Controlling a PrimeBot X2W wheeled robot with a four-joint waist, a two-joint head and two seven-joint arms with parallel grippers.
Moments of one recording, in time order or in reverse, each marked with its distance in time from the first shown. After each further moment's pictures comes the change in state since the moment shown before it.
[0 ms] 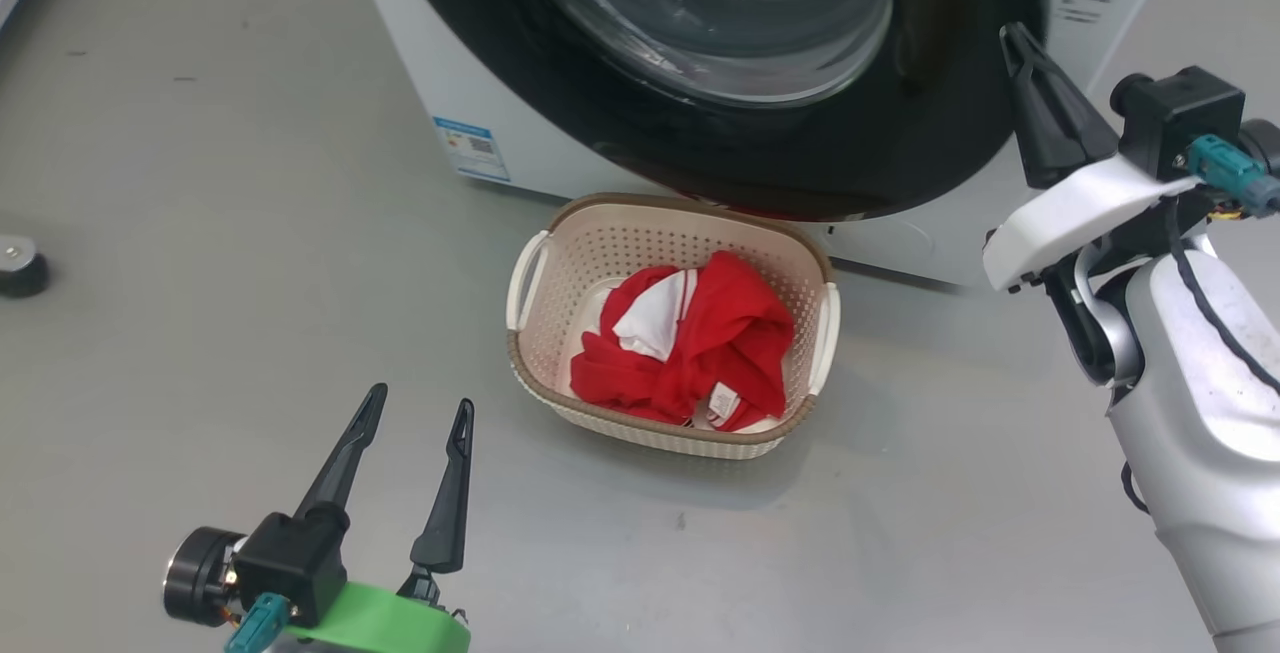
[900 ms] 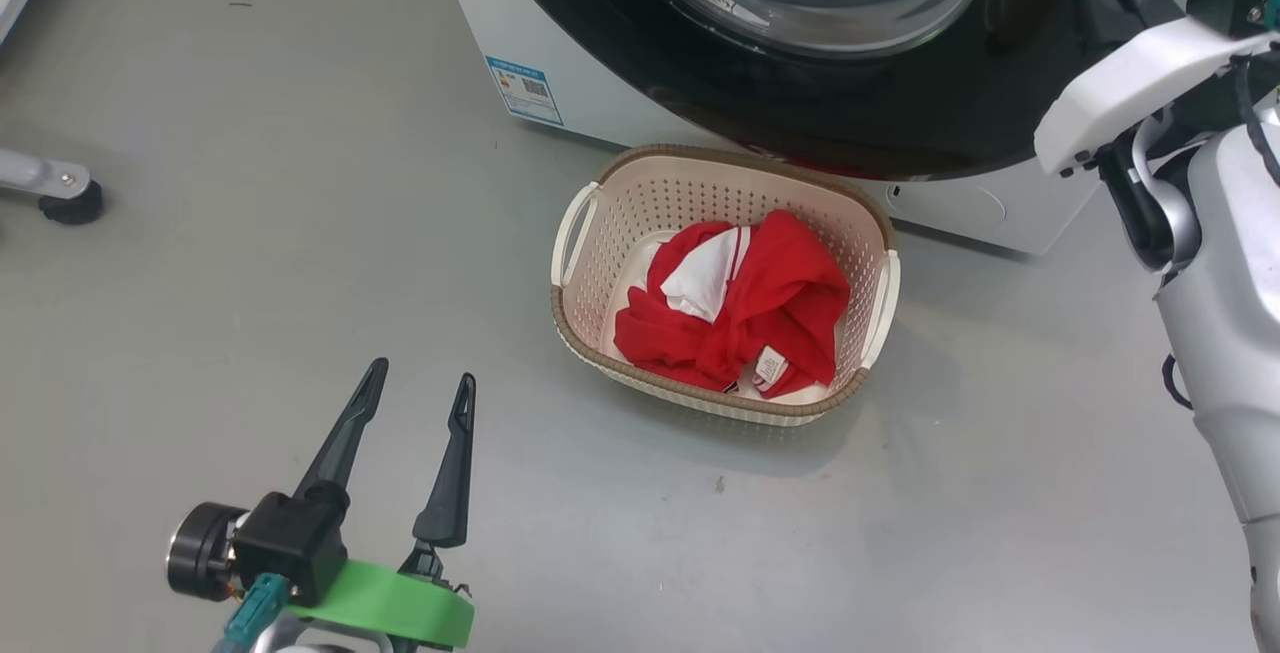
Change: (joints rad) left arm -0.039 -0.016 0.006 0.029 0.000 -0.009 -0.026; right arm -0.206 -0.018 -0.024 0.165 0.002 0.036 0.021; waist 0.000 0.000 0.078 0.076
